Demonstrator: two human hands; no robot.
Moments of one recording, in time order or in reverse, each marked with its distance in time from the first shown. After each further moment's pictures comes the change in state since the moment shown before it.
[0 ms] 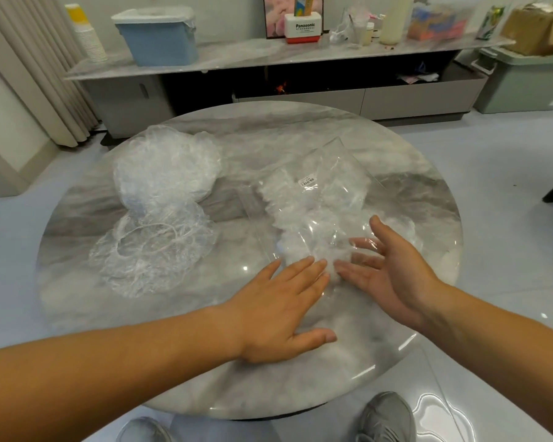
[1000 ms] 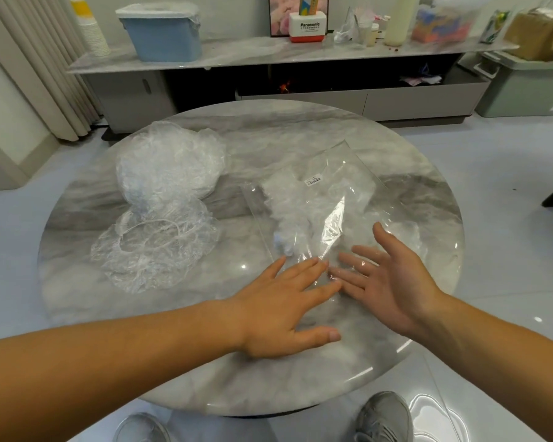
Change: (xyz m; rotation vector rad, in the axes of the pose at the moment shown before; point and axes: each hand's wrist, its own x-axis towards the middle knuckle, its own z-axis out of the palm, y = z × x) left_hand -0.001 -0.003 -0.004 -0.138 -0.042 0.027; right_hand -0.013 0.007 0.005 0.055 -0.083 0.064
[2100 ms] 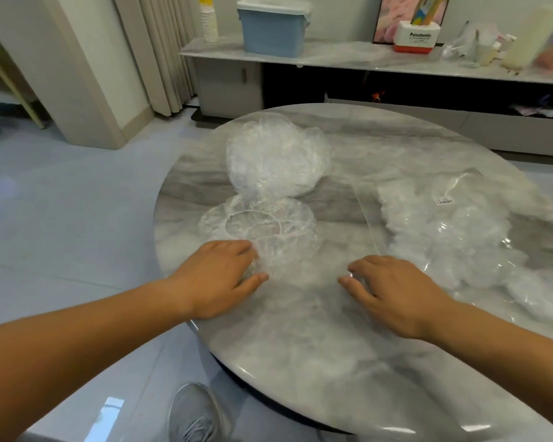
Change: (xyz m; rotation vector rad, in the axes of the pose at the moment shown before) left_hand -0.155 -0.154 0.031 0.024 0.269 -0.523; right_hand 0.052 0.050 0.108 -2.121 -0.272 -0.747
